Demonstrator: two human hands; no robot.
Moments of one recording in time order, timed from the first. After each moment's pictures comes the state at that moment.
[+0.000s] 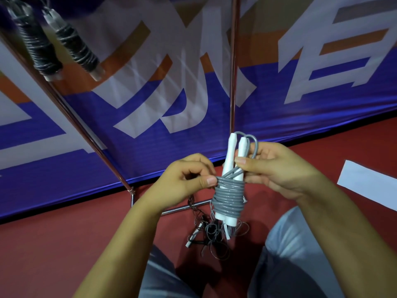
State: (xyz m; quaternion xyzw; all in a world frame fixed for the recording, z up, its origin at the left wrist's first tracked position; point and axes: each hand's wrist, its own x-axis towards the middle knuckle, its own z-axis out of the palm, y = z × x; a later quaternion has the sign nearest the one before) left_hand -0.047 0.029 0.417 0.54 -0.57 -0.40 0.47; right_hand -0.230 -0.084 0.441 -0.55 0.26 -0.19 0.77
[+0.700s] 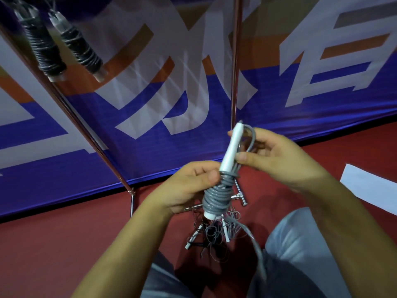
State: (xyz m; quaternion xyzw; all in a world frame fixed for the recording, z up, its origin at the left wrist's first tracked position) left_hand -0.064 0.022 0.425 0.45 -0.45 -0.59 0.50; right_hand -0.230 -0.088 0.460 -0.67 0.23 -0.26 0.66
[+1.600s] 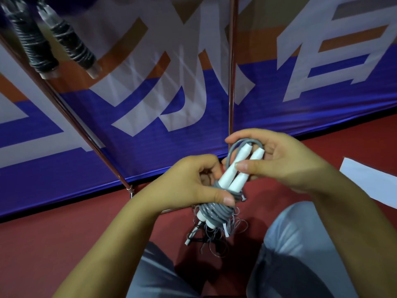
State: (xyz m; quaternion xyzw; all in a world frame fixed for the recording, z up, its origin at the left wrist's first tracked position) left_hand -0.071 0.031 0.458 0.63 -0.58 -0.40 0.33; right_hand -0.243 -0.083 0.465 -0.69 0.18 -0.19 0.68
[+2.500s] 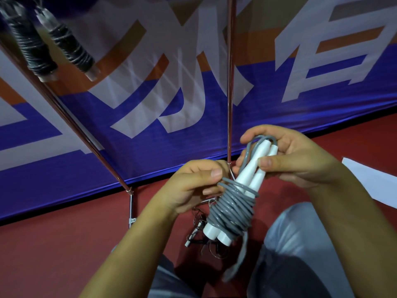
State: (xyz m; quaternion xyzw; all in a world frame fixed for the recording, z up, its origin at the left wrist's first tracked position) left_hand -0.077 0.015 0.416 0.33 -0.46 -0.61 0.55; right_hand -0.254 -0.102 0.461 -0.59 0.05 -0.17 0.78
